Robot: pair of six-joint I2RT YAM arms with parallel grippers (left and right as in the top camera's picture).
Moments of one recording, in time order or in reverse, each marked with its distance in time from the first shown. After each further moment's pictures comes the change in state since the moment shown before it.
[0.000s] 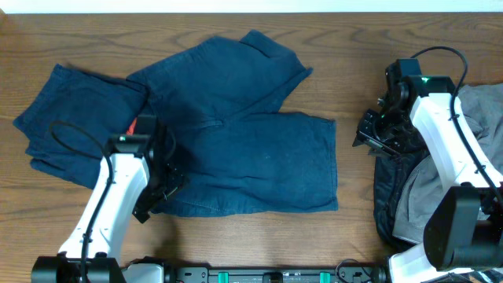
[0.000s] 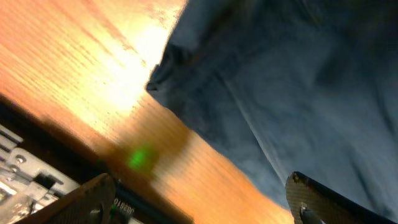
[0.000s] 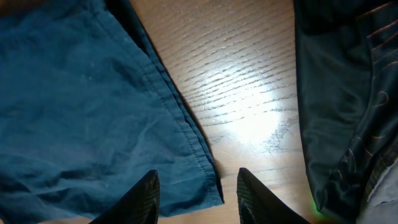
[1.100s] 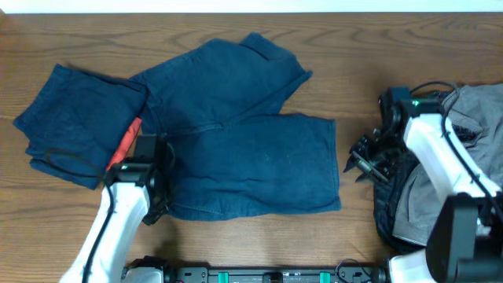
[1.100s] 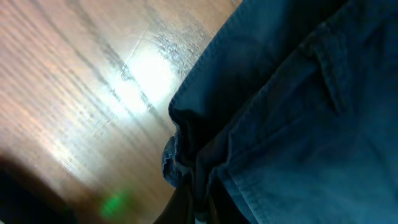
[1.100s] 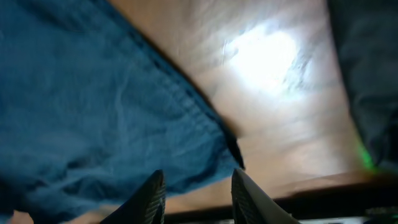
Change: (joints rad) left arm 0.002 -0.166 -0.189 0.191 -0.061 -0.086; right arm 0.024 -0.090 -0.254 0.044 -0.136 0.197
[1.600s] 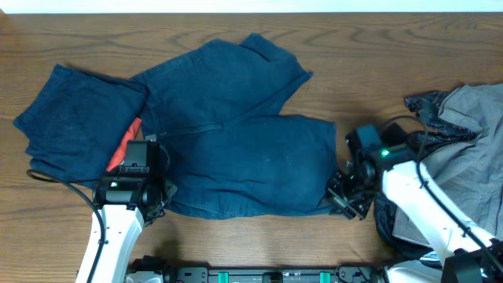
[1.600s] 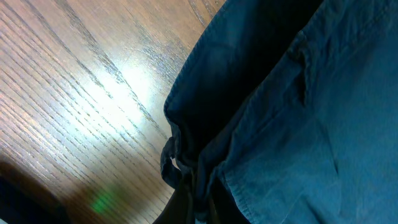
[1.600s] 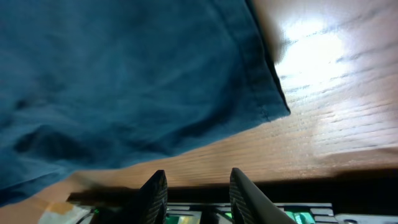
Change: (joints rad) left arm 0.000 -0.150 0.012 -0.027 0.011 0.001; right arm 0.255 -0.233 -0.331 0.198 -0.106 0.222
